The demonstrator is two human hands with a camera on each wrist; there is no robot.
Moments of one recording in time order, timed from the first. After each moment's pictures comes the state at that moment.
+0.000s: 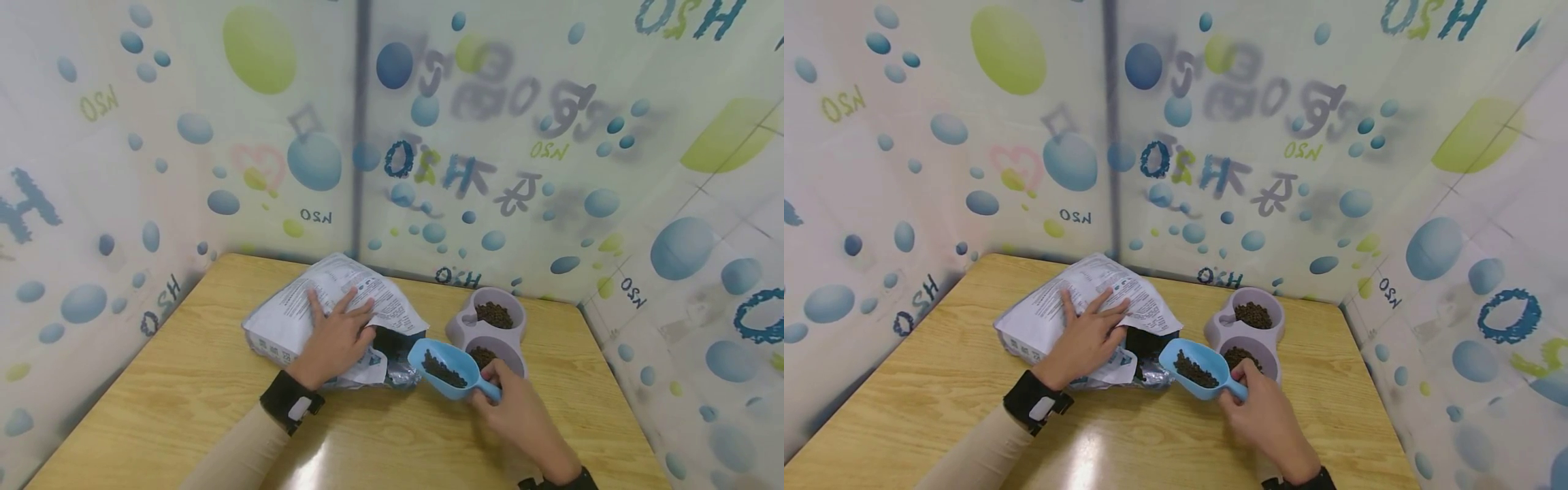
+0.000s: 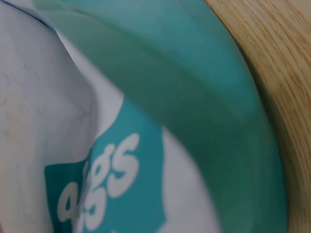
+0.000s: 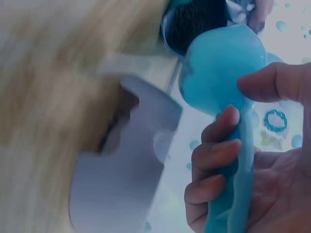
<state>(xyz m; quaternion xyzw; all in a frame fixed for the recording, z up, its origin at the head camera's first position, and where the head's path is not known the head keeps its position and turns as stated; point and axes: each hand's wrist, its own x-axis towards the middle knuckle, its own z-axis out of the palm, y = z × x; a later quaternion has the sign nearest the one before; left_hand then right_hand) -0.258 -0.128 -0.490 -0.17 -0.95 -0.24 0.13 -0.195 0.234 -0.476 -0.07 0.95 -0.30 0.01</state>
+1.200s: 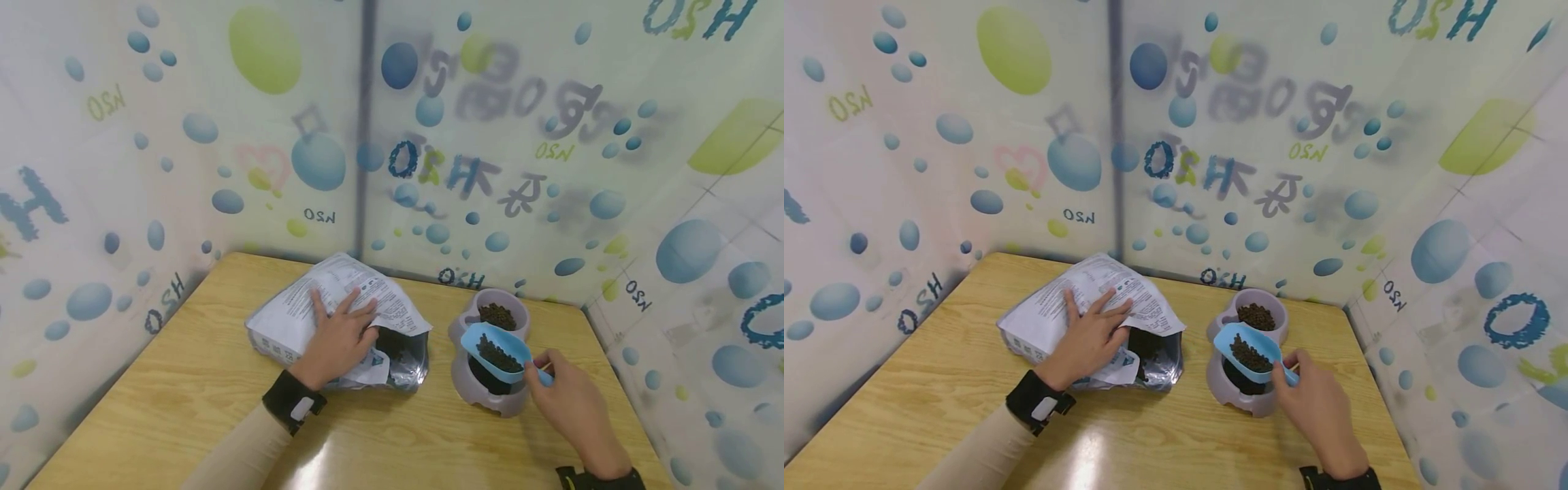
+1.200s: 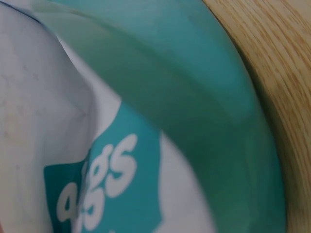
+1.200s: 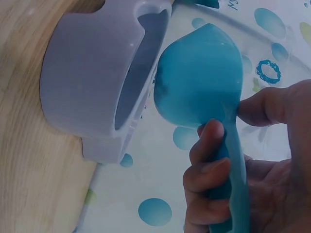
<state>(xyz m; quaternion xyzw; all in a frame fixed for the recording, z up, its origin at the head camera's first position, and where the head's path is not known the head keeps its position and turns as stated) -0.257 -0.128 -0.488 -0.17 -0.95 -0.24 0.13 -0.211 0.293 -0.439 0.01 0.98 -0.20 -0.02</state>
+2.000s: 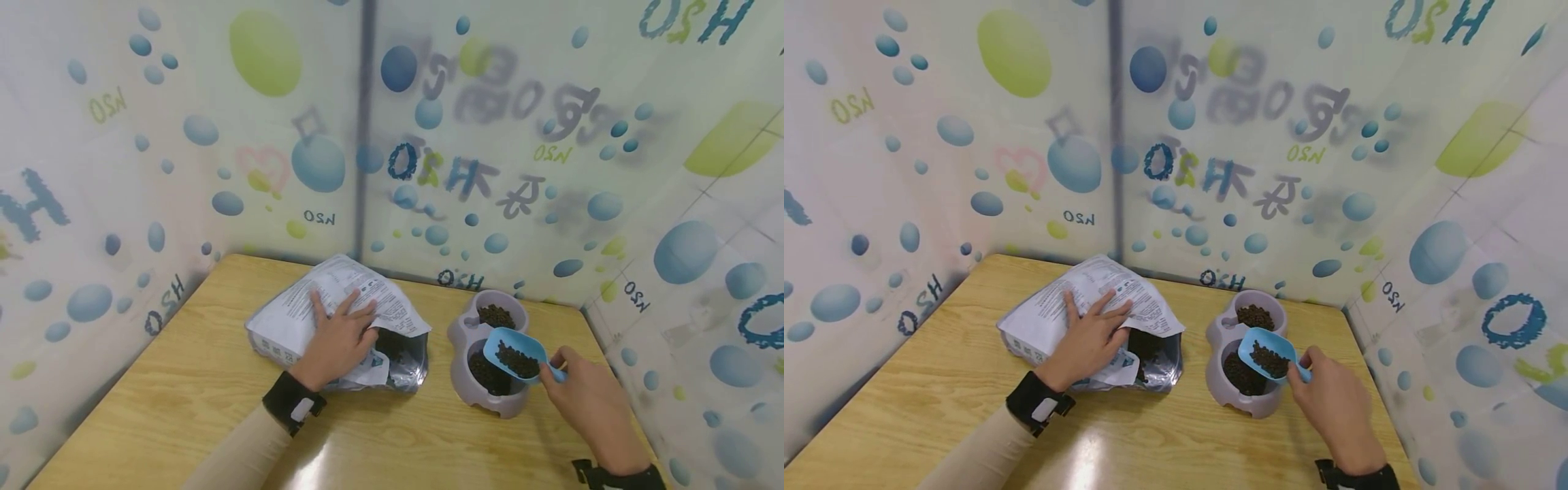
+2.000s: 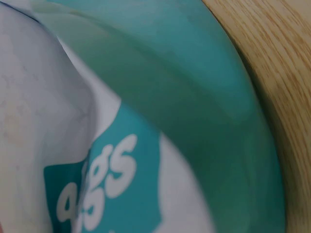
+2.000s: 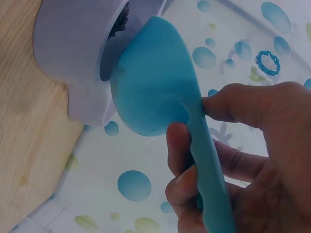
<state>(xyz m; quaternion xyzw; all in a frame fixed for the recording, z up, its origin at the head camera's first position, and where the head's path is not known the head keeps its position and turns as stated) -0.256 -0.128 -0.489 -0.17 -0.95 -0.24 0.13 -0.203 0.308 -0.420 -0.02 0.99 -0.13 -0.06</state>
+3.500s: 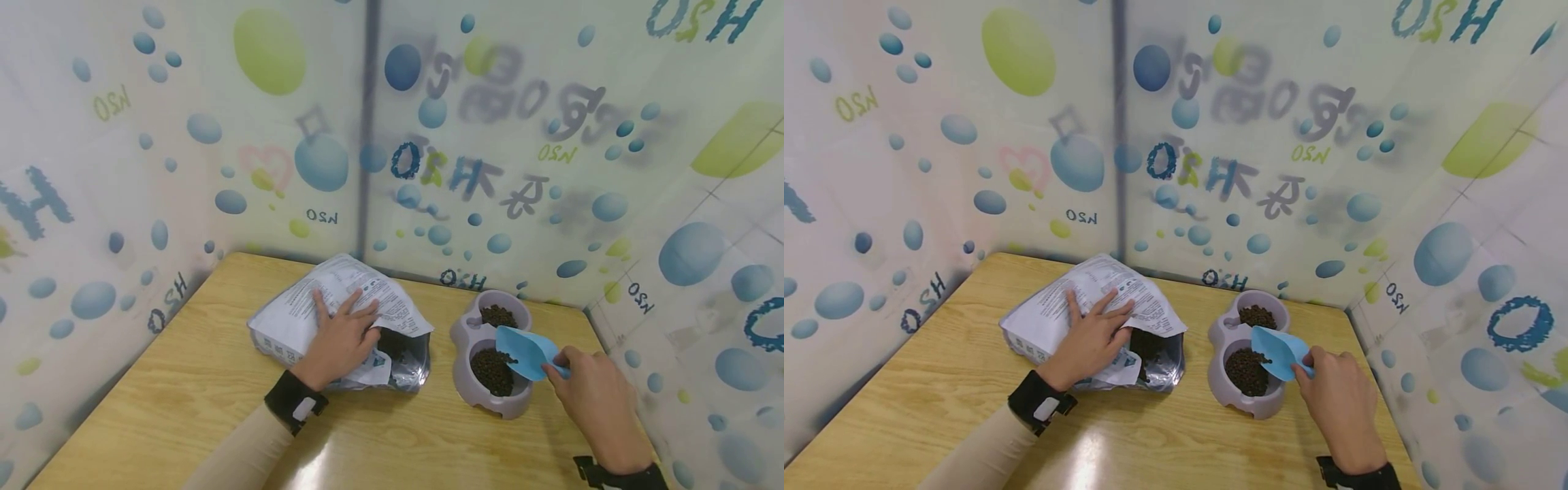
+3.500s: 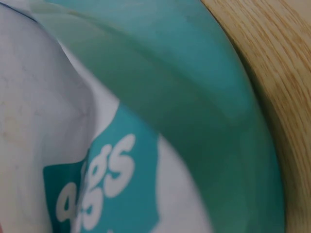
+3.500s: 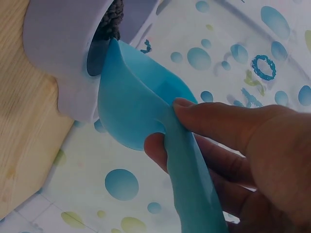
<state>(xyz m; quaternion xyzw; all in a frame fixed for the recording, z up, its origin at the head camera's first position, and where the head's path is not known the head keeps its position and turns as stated) -0.255 -0.128 -0.489 -0.17 -0.95 -0.24 0.13 -0.207 0.305 -0.413 -0.03 0.99 -0.09 -0.12</state>
